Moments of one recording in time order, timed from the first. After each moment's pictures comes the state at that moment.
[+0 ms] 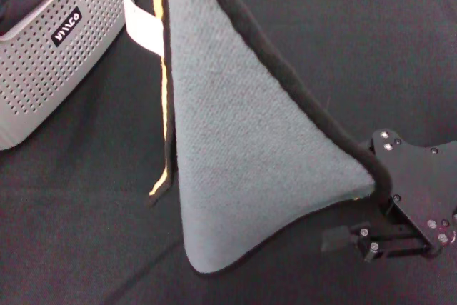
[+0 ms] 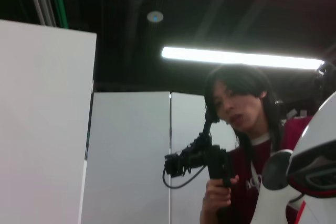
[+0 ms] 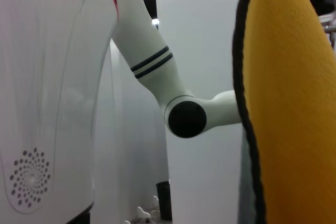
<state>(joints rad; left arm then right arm) -0.43 -1.93 1.02 1.15 0.91 2.03 -1.85 0.57 2.02 -1.21 -0.70 -1.50 -2.01 1.18</state>
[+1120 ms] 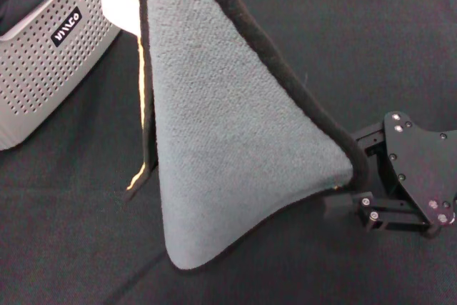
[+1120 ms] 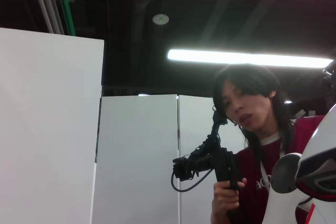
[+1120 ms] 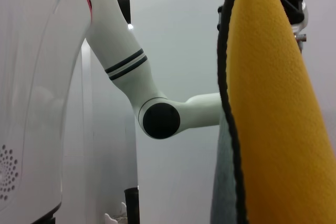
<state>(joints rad) -0.44 -1.91 1.00 1.12 0.91 2.03 -1.84 0.55 2.01 -1.16 -0.69 -1.50 -1.98 1.15</state>
